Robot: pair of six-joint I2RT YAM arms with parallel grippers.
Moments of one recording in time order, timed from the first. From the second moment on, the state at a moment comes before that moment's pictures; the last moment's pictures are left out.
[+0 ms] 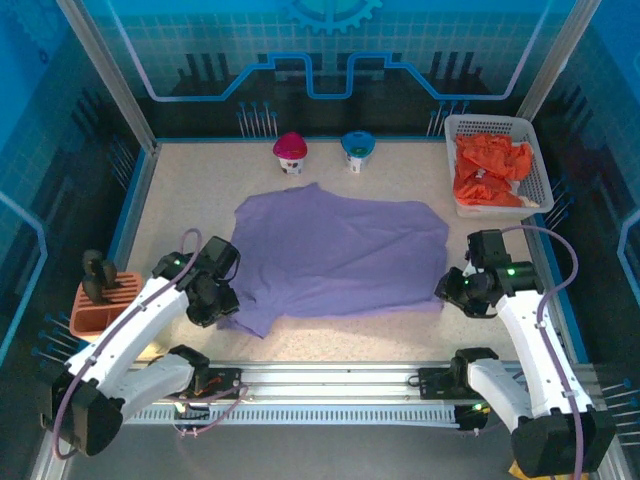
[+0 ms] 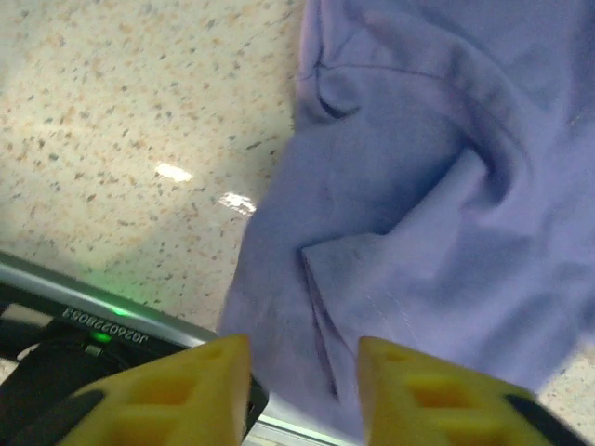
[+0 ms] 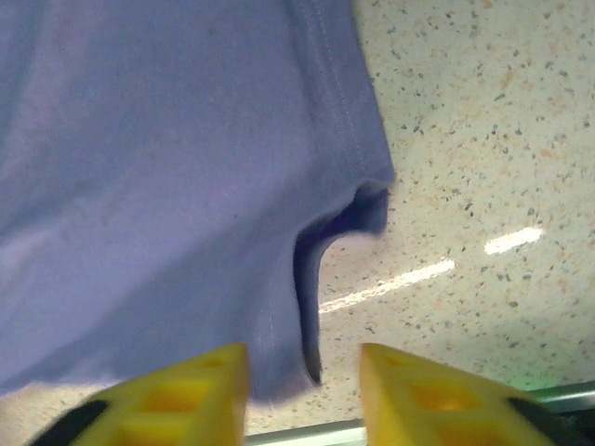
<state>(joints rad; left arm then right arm) -0.39 1.01 0.80 -1.29 -0.02 -0.94 0.04 0.87 0.80 -1.20 -0.16 0.58</state>
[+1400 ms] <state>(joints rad) -0.19 1.74 1.34 -0.80 -0.01 -0.50 0.12 2.28 1.83 -0.85 0.03 0.44</state>
